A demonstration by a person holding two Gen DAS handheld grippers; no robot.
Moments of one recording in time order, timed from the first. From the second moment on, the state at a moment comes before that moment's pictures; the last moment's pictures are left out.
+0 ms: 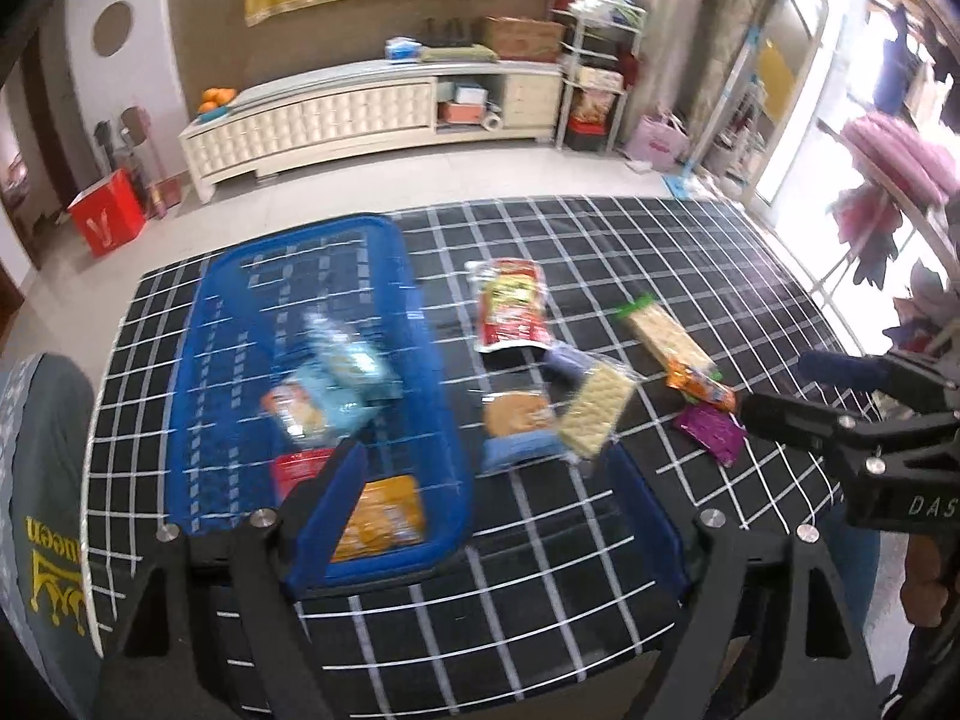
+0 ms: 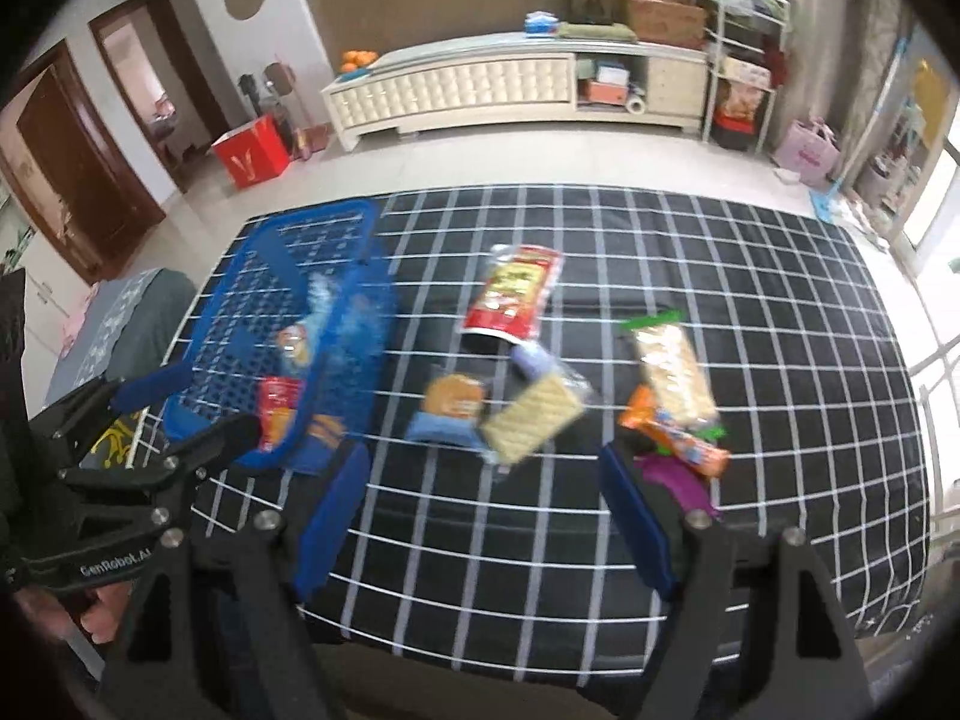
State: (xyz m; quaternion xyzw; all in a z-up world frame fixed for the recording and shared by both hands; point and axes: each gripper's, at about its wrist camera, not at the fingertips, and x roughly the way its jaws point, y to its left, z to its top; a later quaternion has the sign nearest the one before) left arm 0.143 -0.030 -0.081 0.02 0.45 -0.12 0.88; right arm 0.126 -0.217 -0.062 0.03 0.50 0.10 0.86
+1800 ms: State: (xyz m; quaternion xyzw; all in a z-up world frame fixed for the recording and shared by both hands) left arm 0.217 -0.169 -0.201 0.13 0.47 -0.20 0.85; right arm 0.151 -0.339 -0.166 0.09 0.55 0.01 0.83
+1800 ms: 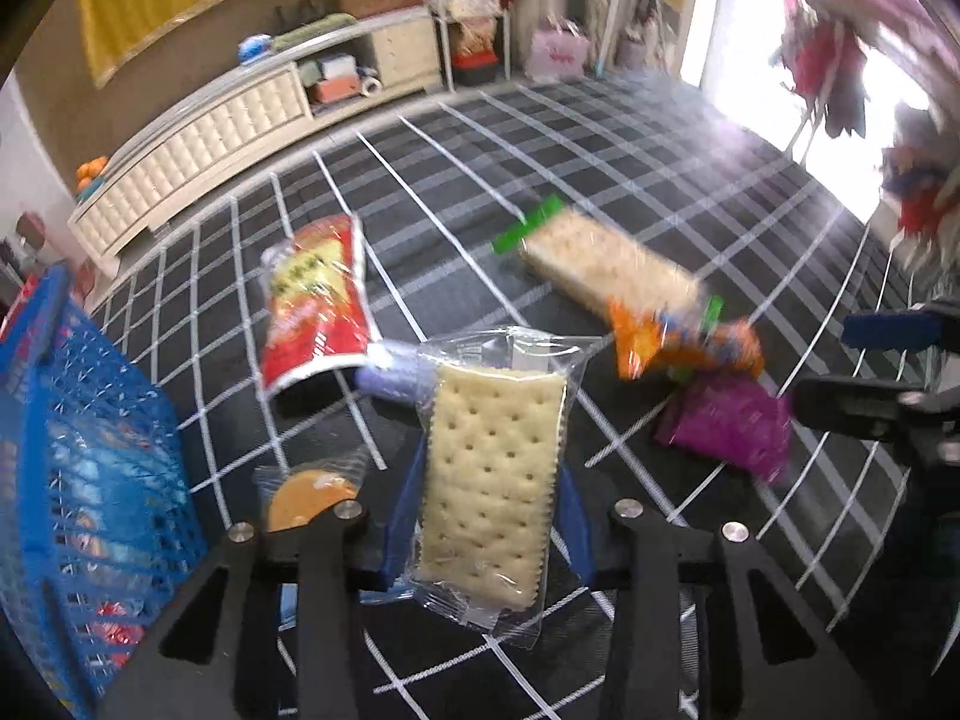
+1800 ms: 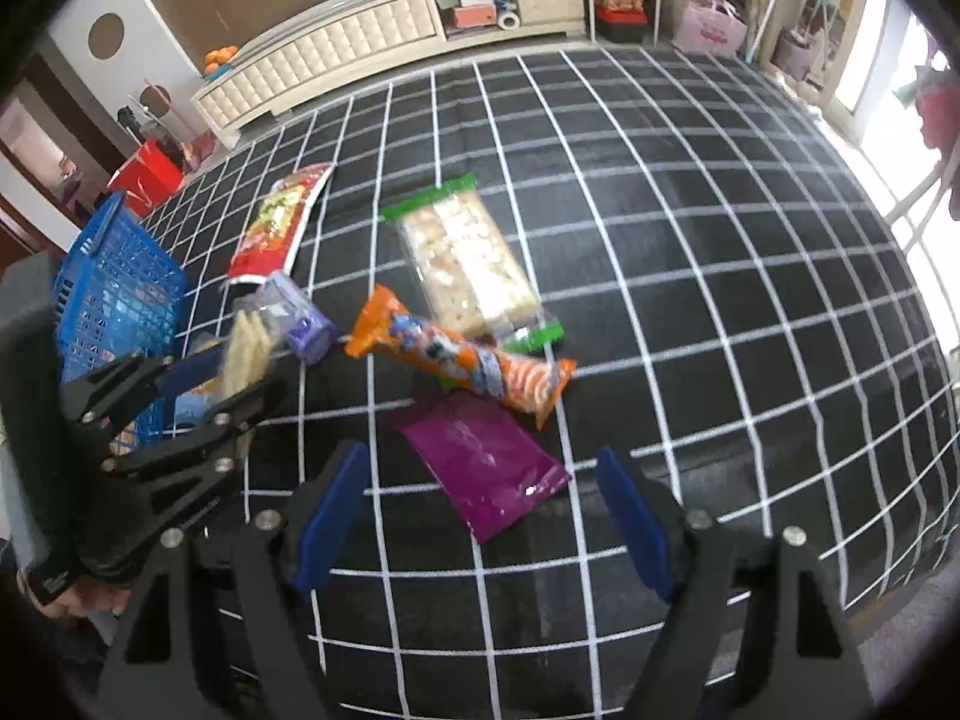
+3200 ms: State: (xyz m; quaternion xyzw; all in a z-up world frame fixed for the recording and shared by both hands) left arm 0.257 -0.144 -0.188 0.04 0.51 -0.14 0.85; right arm 0.237 -0.306 -0.217 0.01 0.60 0.07 0.79
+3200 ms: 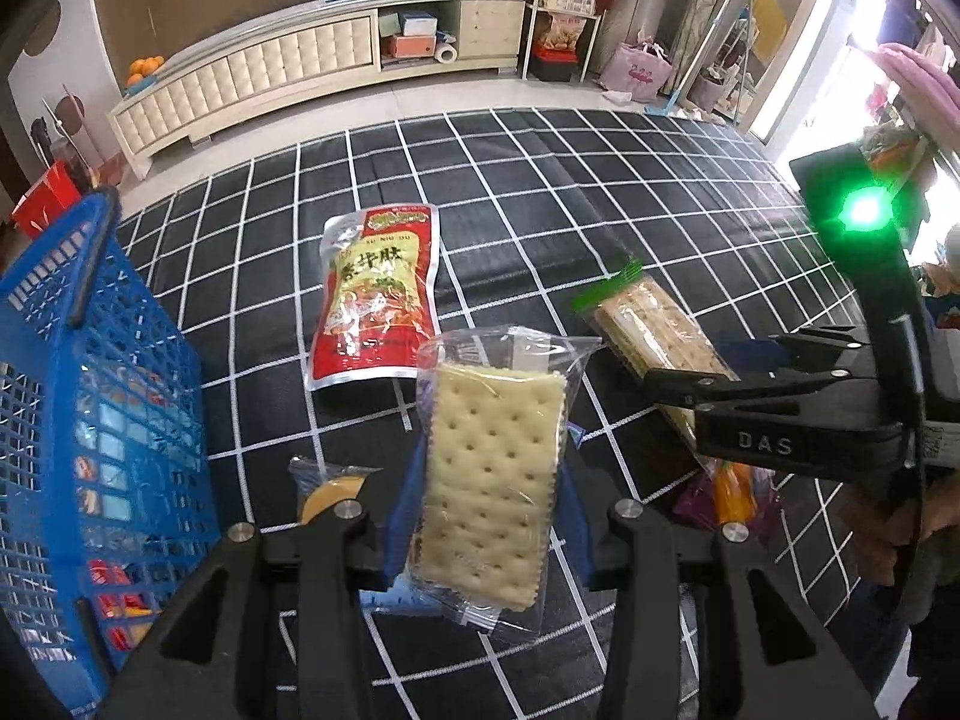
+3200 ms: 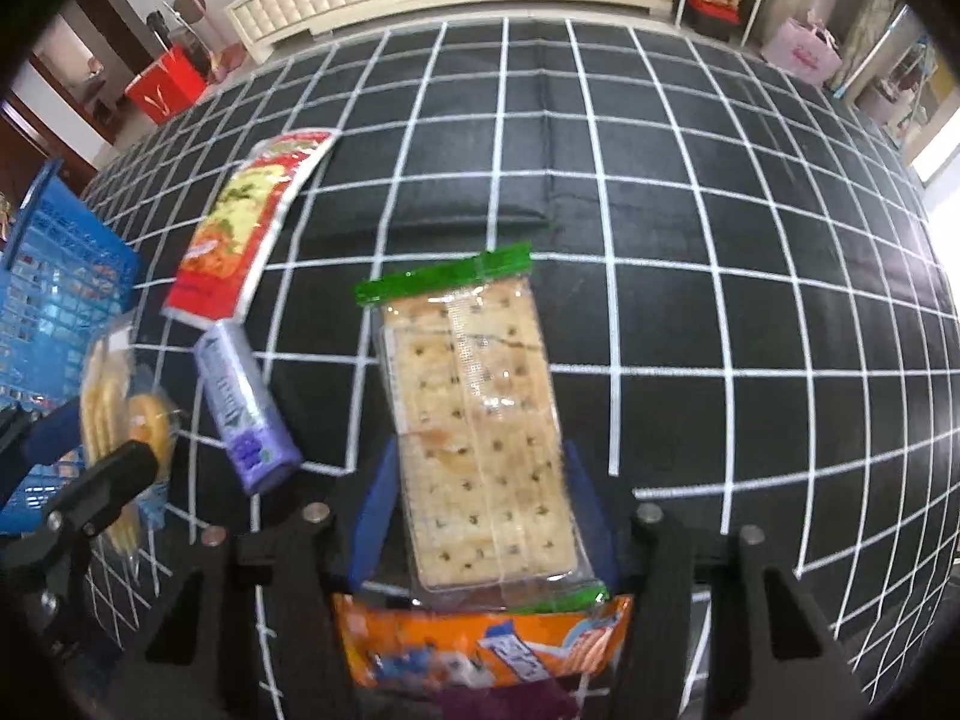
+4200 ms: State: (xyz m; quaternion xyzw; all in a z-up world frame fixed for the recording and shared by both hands) left arm 0.174 -0.024 -0.052 0.00 0.43 -0.11 0.90; right arm 0.174 -0.205 -0.046 0.02 0.49 0.14 0.86
